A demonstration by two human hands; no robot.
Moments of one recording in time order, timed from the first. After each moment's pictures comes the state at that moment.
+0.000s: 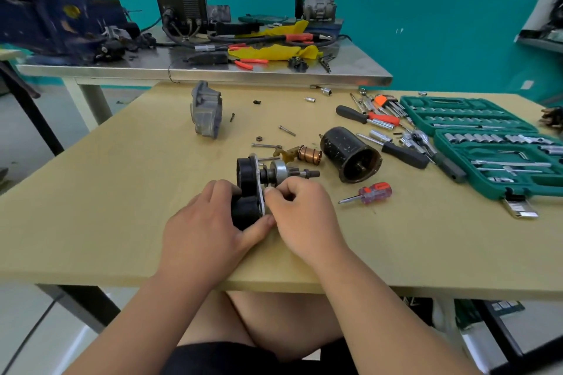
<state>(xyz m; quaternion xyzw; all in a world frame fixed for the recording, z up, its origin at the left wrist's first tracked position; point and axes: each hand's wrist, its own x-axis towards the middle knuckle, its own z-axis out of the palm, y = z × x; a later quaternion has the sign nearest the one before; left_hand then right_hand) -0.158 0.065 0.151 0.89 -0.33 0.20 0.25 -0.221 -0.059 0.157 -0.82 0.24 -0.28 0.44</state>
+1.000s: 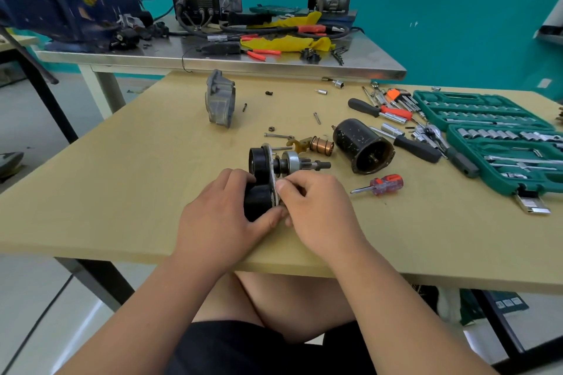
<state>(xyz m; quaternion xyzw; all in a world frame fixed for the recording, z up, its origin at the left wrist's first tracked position) -0.158 0.074 0.148 0.88 -0.35 0.18 0.26 -0.238 -0.050 0.170 -0.85 0.19 -0.23 0.43</state>
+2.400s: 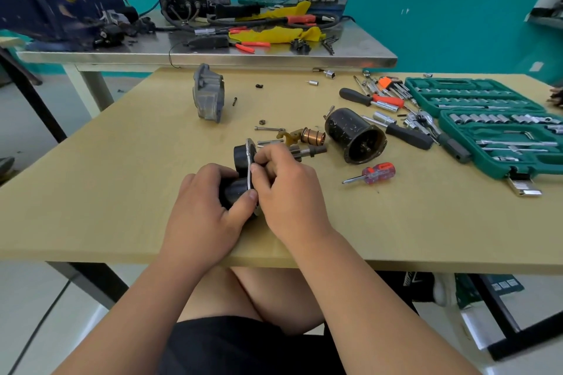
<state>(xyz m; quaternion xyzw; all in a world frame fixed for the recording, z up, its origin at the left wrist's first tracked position) -0.148 0.078 0.144 0.83 -0.35 0.12 0.42 -0.213 -0.036 0.161 -0.85 0.12 -0.40 0.32</state>
